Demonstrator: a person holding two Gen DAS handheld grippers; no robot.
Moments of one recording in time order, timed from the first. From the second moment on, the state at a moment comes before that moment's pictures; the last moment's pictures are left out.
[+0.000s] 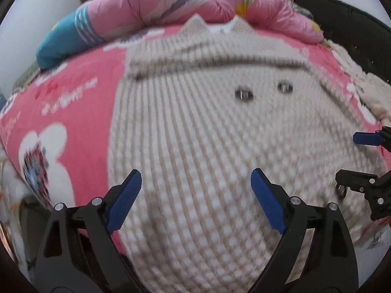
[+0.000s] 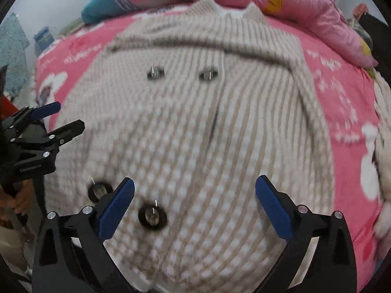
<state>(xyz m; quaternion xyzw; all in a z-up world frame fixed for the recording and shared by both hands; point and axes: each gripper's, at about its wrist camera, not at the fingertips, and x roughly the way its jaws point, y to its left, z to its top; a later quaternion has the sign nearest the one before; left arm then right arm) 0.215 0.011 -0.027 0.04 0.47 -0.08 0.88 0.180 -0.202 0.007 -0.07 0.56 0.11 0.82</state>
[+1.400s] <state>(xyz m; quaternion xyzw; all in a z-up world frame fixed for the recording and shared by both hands) 0.064 0.101 -0.075 -0.16 0.47 -0.15 0.86 0.167 -0.212 -0.011 -0.01 0.55 0.10 0.83</state>
